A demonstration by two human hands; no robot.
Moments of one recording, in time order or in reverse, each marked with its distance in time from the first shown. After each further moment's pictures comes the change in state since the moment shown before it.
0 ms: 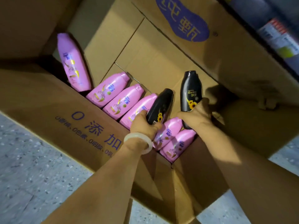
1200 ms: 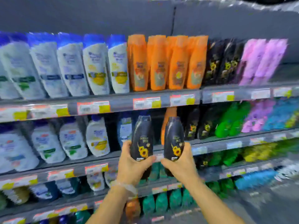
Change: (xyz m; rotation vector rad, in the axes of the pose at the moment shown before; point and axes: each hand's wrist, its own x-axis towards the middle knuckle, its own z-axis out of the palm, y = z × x) left_hand -0.695 0.415 -0.179 -0.171 -0.324 1.407; right_hand -0.644 0.020 -0.554 0.958 0.928 -0.478
